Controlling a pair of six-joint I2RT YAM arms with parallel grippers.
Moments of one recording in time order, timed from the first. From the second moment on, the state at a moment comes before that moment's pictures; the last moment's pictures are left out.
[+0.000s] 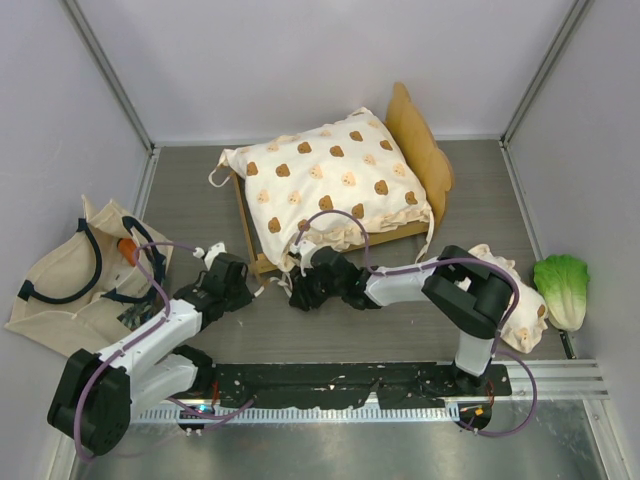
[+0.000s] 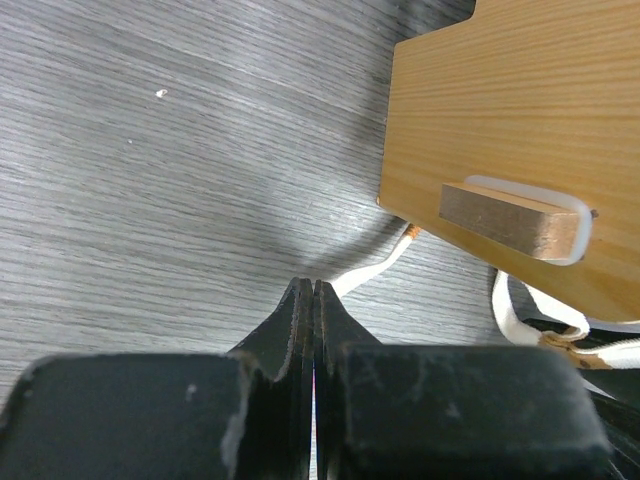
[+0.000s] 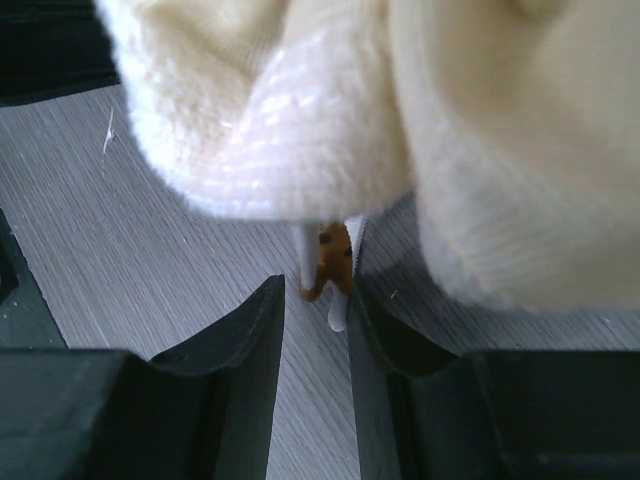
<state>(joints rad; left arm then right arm) -0.46 0.99 0.41 -0.35 -0.21 -0.81 0.98 1.81 0.85 0.32 -0.20 0.35</state>
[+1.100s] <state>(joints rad) -0.46 0.97 0.41 -0.38 -0.23 -0.81 0.98 1.69 0.82 0.10 0.00 0.30</state>
